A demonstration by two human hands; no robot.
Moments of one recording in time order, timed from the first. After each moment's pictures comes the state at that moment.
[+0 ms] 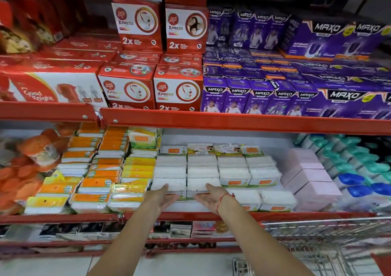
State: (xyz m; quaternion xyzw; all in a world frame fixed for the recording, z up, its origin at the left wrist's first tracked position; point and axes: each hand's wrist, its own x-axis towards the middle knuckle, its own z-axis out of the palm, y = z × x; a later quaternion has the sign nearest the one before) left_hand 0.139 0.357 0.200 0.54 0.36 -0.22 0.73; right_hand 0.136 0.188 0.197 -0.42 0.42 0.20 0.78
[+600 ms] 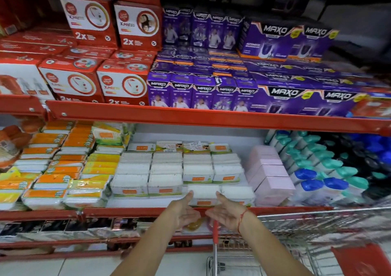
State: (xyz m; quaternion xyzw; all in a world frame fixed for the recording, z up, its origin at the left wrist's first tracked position) left_hand 0.086 0.198 0.187 0.48 0.29 -0.40 0.73; right_hand 0.062 0.039 0.195 -0.45 0.41 0.22 0.76
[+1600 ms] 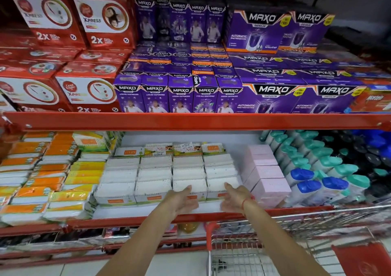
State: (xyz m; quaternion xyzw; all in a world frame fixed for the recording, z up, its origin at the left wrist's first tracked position) left_hand 0.125 0.172 0.201 0.59 0.24 -0.38 0.67; right_hand 0.105 -0.021 0.192 -0.78 0.38 0.18 0.47
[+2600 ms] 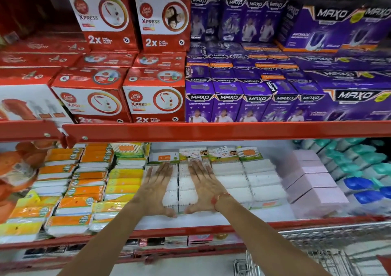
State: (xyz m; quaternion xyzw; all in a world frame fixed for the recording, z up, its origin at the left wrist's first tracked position) left_hand 0.203 0.363 0.175 0.95 -0.28 -0.12 -0.02; right_hand 0.190 0.157 0.162 -0.98 -0.19 0.10 0.01
